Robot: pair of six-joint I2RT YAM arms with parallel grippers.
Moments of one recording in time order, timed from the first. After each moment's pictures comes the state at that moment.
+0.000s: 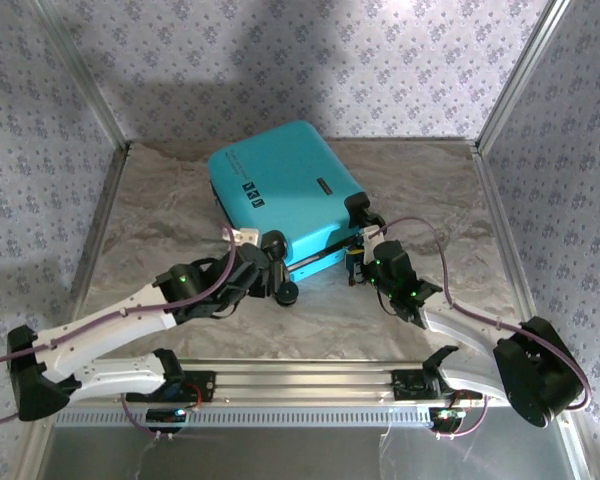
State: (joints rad) left arm -1.07 1.07 0.96 -0.76 -0.42 -0.79; right arm 0.59 1.15 0.41 0.23 0.02 0.29
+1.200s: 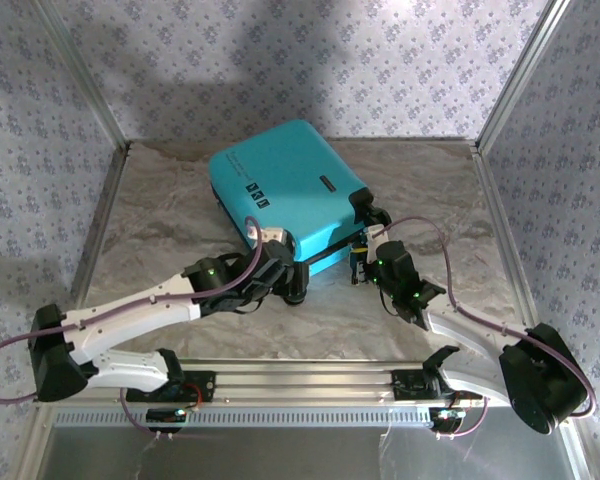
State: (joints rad) left arm -1.11 1.23 1.05 -0.69 -0.35 -0.87; right arm 0.59 1.11 0.41 0.20 0.06 0.28
